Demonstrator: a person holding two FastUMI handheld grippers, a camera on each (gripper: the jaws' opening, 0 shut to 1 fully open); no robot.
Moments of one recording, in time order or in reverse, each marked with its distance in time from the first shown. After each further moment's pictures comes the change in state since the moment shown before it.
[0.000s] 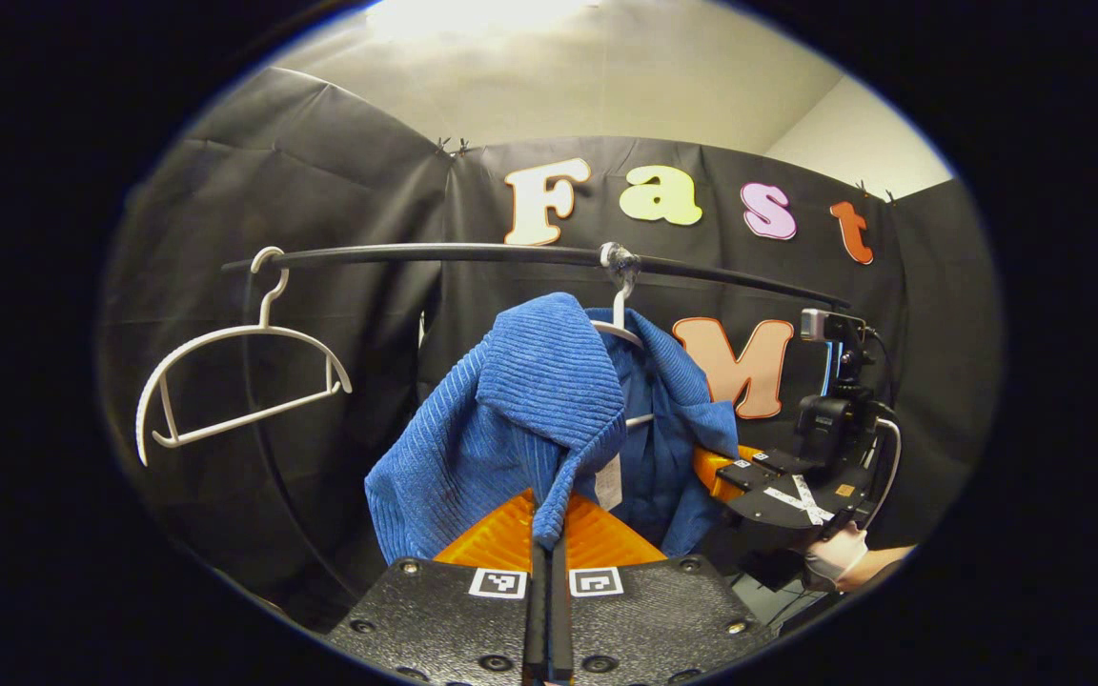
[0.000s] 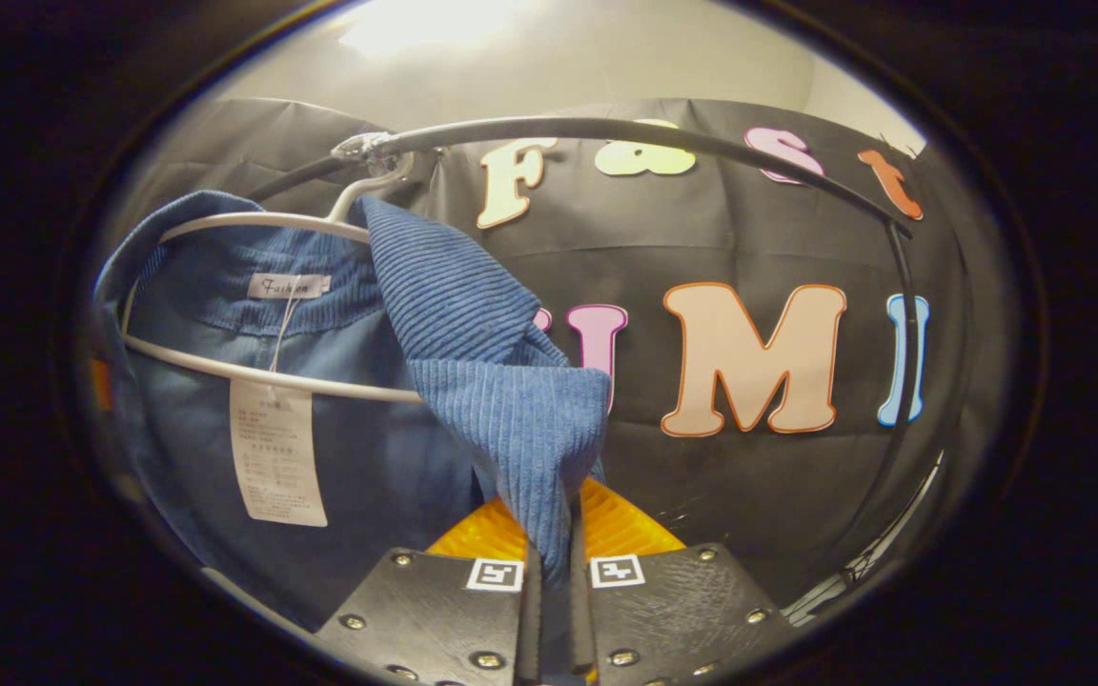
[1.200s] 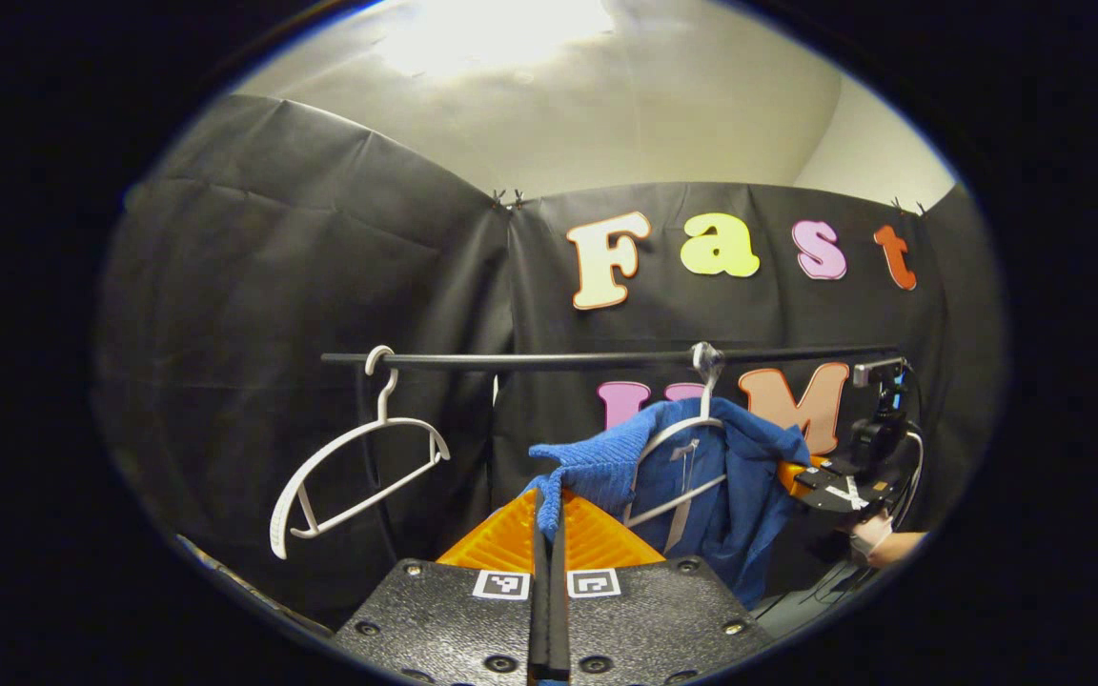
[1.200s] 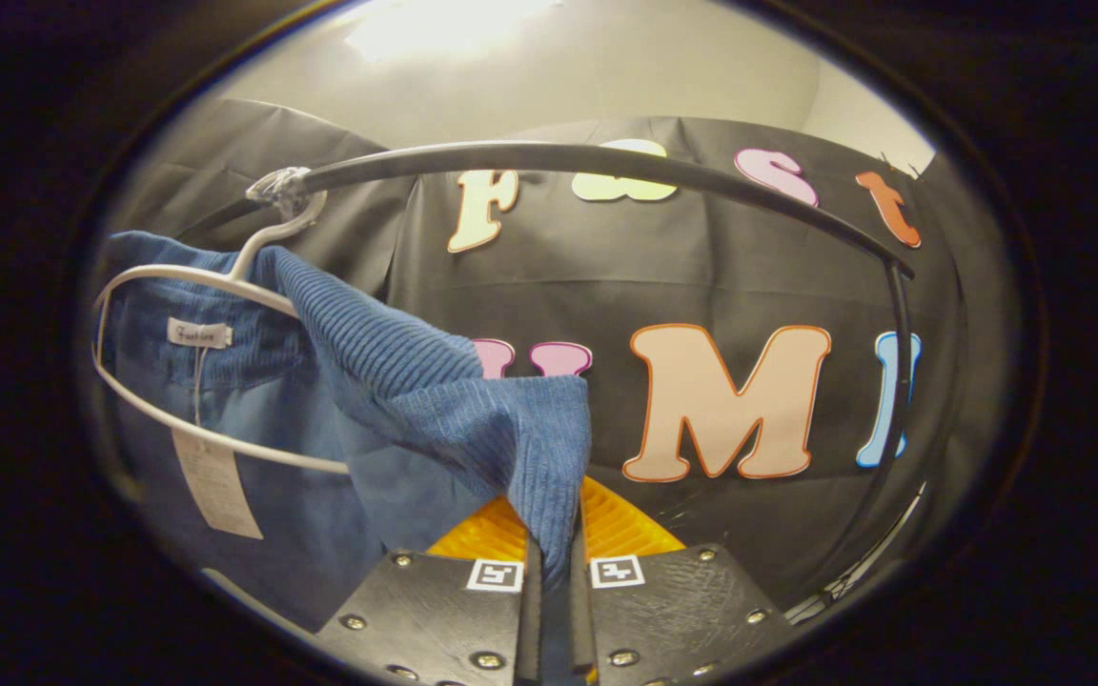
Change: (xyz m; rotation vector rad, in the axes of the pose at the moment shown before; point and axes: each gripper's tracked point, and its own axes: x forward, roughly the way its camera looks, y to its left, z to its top) left arm -0.046 0.079 0.097 0.019 -0.144 0.179; right arm 0.043 -0.053 0.052 -0.043 -0.086 -0.060
